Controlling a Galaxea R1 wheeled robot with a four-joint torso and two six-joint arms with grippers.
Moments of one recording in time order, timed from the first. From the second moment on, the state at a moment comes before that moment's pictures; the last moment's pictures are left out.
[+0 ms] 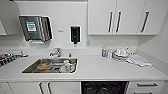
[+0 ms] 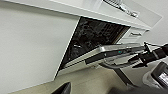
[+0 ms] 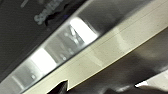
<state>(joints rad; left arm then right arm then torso) 0.95 1.72 -1.05 0.13 -0.11 -0.04 -0.89 2.48 -1.81 -0.64 -0.46 1.41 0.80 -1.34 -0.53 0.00</state>
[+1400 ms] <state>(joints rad) 0.97 1.73 -1.05 0.13 -0.10 -0.04 -1.09 2.69 -2.22 -0.66 -0.27 1.40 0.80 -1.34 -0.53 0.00</state>
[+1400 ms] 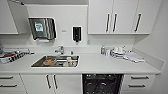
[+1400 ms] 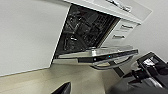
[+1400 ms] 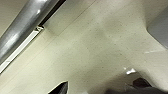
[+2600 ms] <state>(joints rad) 1.21 2.11 -1.53 0.13 -0.11 -0.04 -1.30 2.71 -2.41 -0.72 0.00 0.96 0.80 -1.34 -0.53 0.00</state>
